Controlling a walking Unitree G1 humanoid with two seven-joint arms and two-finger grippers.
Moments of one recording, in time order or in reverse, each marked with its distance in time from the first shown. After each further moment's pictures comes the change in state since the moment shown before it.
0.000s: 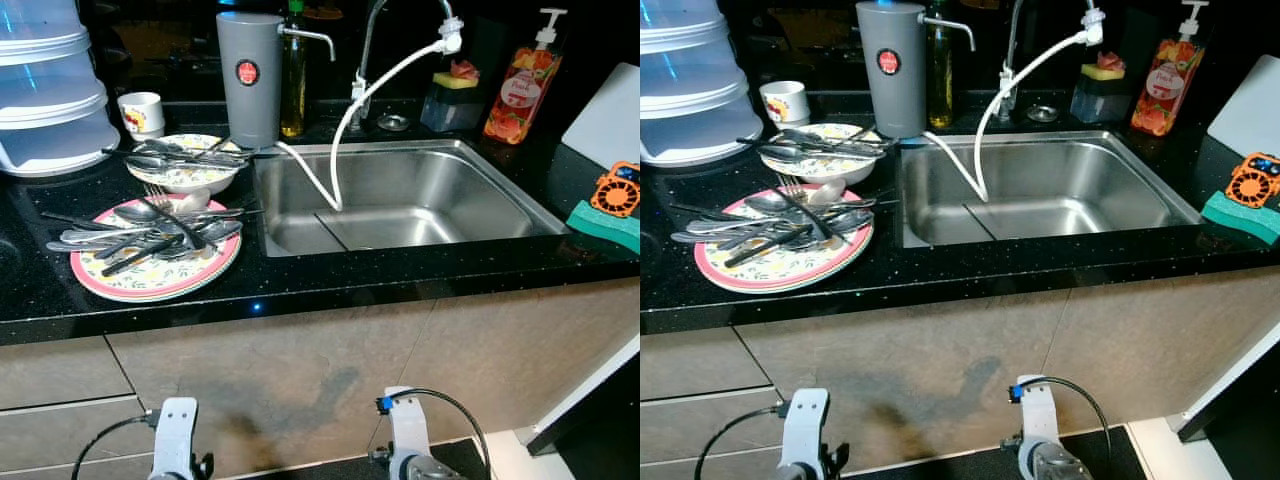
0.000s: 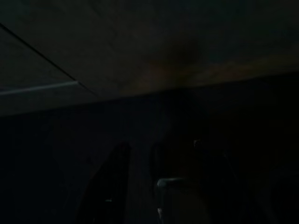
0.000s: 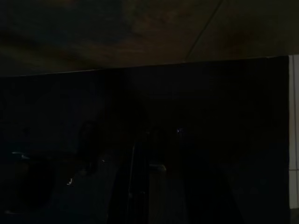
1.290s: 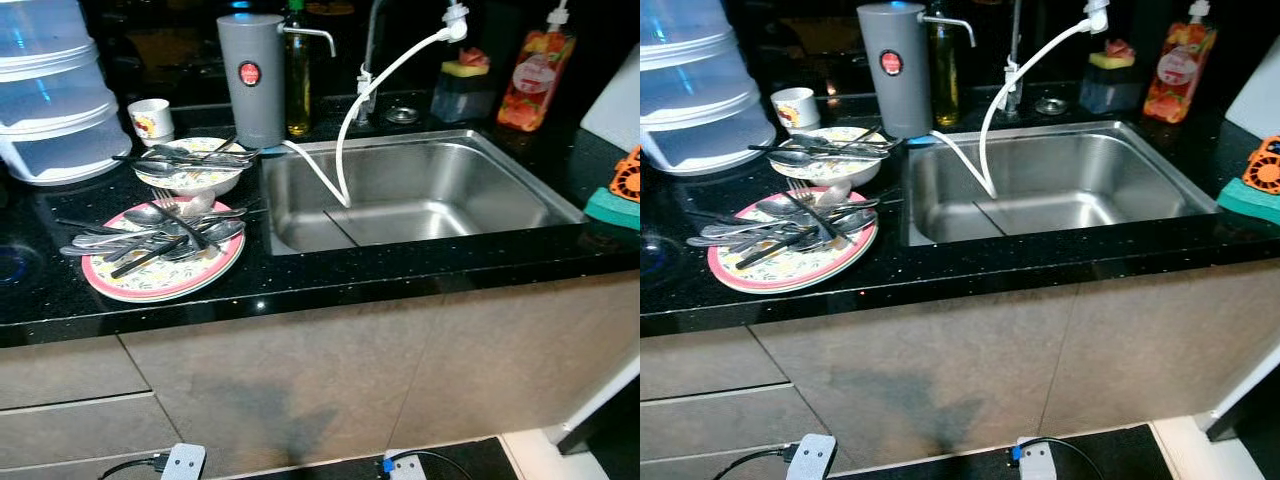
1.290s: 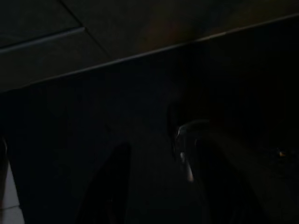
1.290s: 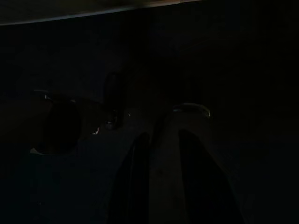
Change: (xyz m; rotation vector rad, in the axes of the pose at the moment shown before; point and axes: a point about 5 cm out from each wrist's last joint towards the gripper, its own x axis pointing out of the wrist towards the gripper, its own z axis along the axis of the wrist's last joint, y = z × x) left arm -0.015 0.000 -0.051 0.117 0.115 -0.070; right arm -0.011 0.018 -0.076 0.051 0.160 0.019
